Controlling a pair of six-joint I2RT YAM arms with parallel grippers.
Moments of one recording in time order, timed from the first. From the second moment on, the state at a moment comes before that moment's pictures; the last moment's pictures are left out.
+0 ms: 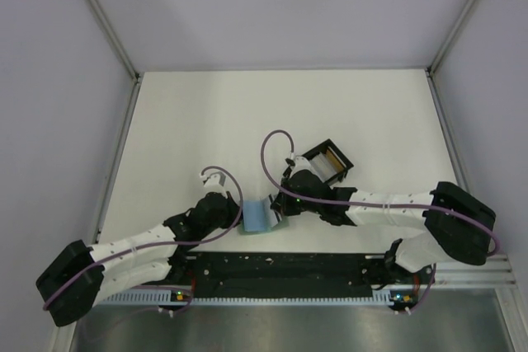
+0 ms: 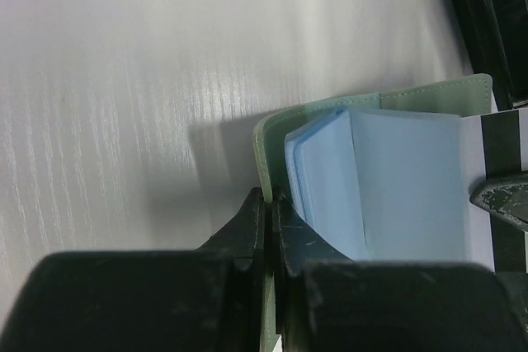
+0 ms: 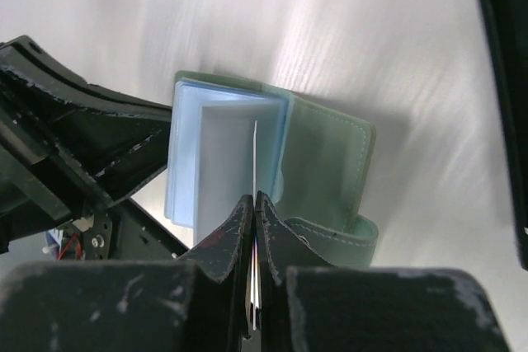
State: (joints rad) left arm -0.83 0.90 0.16 0.07 -0.18 -0.90; right arm 1.06 1.42 0.66 0.12 0.07 0.87
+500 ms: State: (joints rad) left arm -0.83 0.85 0.17 0.03 -0.20 -0.89; right arm 1.06 1.19 0.66 0.04 0.20 0.84
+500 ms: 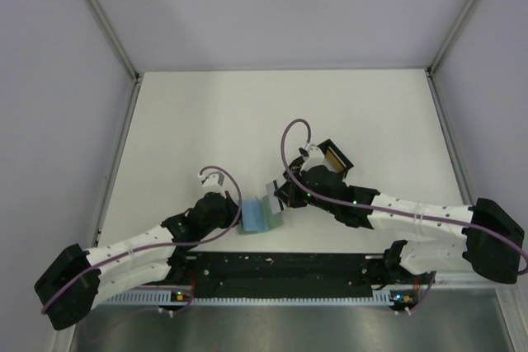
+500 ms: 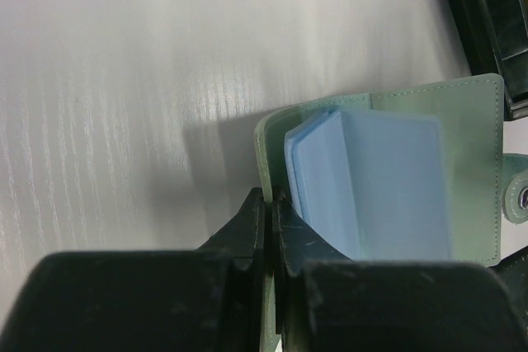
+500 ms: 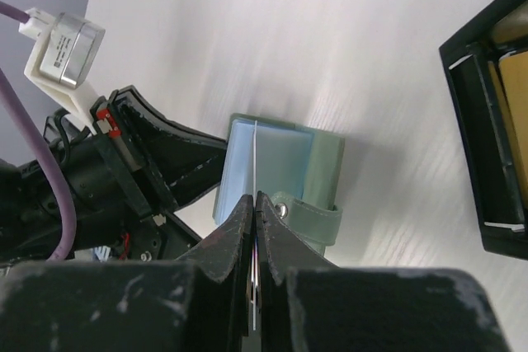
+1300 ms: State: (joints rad) left arm -0.83 0.85 0.19 0.02 -0.19 -0.89; right arm 1.12 1.44 0.74 0.05 0.18 0.84
